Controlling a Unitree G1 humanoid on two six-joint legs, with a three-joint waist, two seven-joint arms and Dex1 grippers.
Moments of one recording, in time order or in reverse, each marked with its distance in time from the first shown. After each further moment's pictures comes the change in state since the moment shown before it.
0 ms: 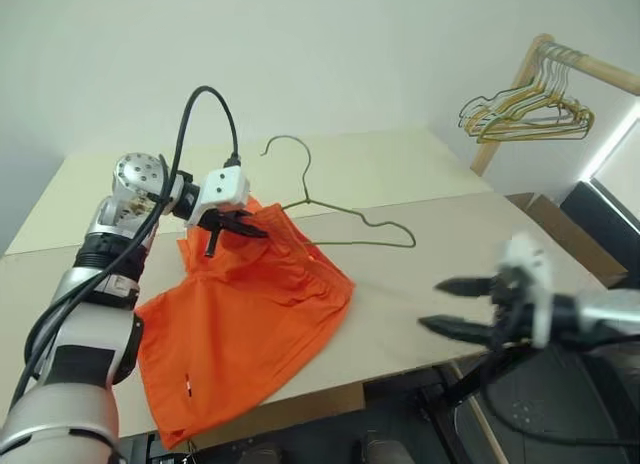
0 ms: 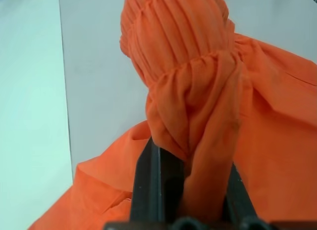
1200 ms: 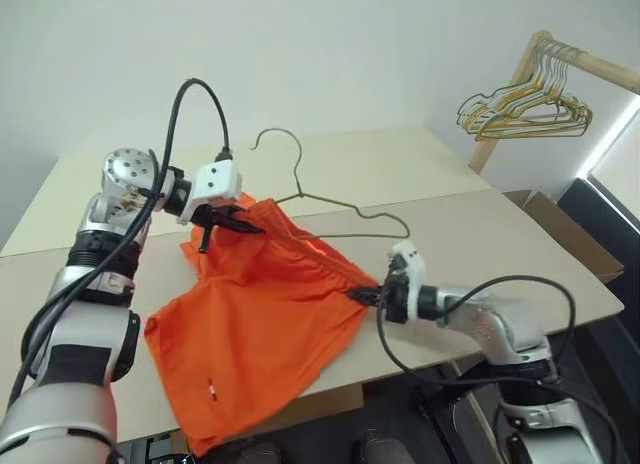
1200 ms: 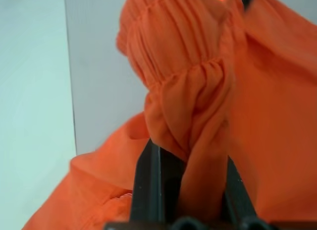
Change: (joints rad) left arm 0.042 0.052 0.041 -0.016 0.015 -0.007 -0.052; right arm -0.313 0.210 0.239 0.411 -0.035 -0.048 -0.132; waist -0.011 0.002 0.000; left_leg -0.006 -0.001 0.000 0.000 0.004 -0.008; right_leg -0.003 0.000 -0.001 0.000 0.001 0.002
